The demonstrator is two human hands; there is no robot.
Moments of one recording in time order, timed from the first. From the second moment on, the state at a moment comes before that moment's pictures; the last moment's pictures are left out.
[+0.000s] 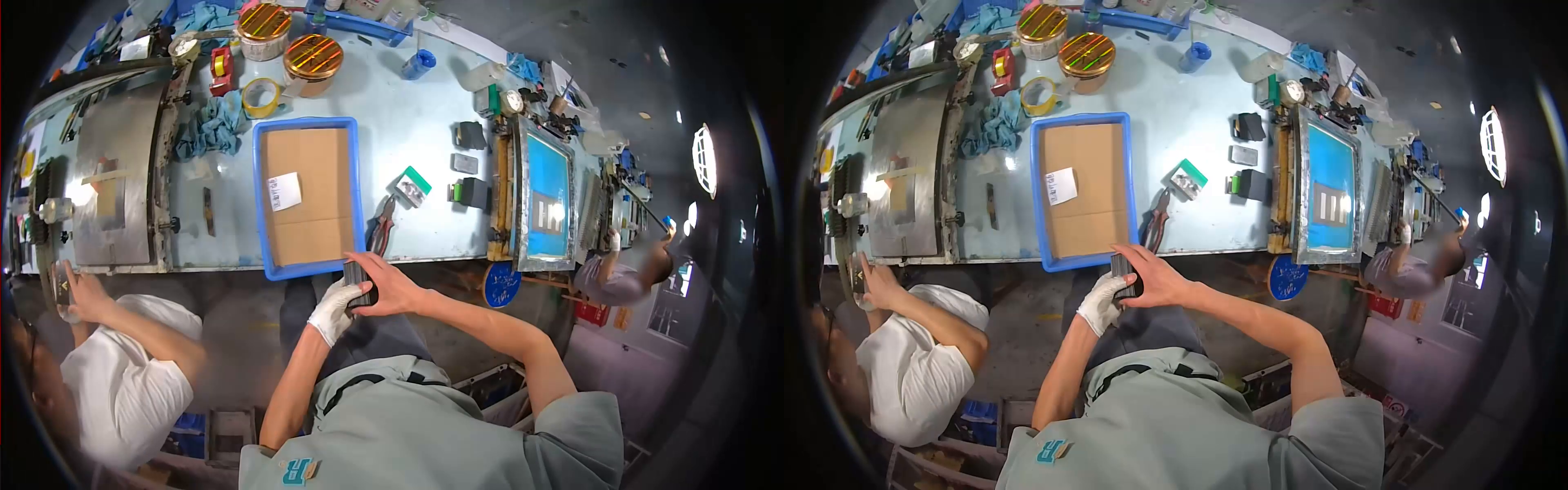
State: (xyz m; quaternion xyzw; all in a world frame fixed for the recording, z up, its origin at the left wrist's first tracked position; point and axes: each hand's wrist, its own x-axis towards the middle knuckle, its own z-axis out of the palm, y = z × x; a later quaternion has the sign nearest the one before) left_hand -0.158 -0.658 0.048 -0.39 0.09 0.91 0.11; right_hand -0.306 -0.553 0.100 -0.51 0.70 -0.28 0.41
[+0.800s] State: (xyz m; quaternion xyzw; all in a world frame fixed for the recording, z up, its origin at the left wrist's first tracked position) left_hand -0.264 -0.590 0.035 -0.41 0.01 0.91 0.02; right_hand -0.726 -0.526 0.029 -0.56 0.80 0.19 0.08
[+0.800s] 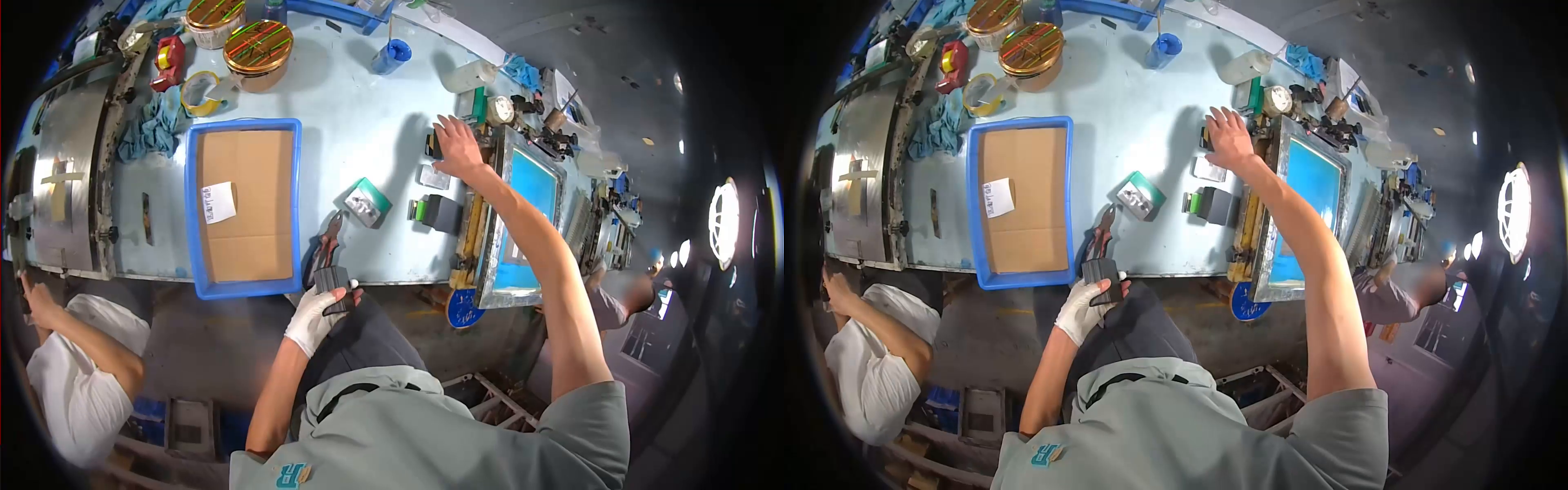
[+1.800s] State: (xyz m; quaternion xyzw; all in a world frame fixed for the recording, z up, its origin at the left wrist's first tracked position) left_hand -0.292 -0.577 0.019 -0.40 0.02 0.91 -0.02; right_hand -0.758 -0.551 -0.032 -0.57 0.73 0.39 0.04
